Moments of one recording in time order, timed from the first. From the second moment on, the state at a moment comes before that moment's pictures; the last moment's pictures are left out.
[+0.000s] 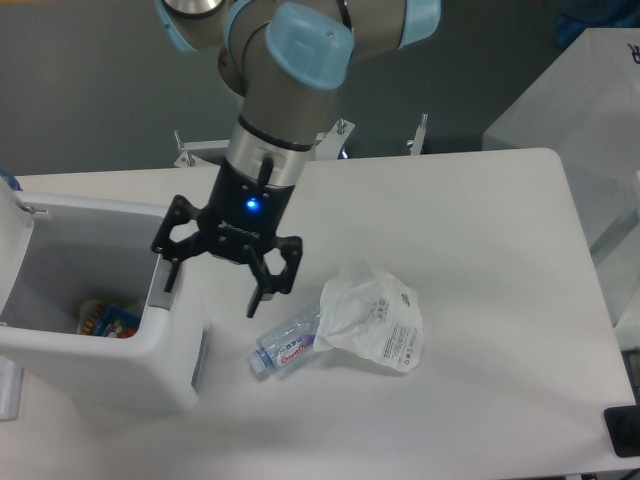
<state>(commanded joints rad) 2.45 -1.78 -1.52 -0.97 1.00 0.37</state>
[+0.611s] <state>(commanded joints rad) 2.68 -2.05 -1.33 -0.97 1.20 0.74</state>
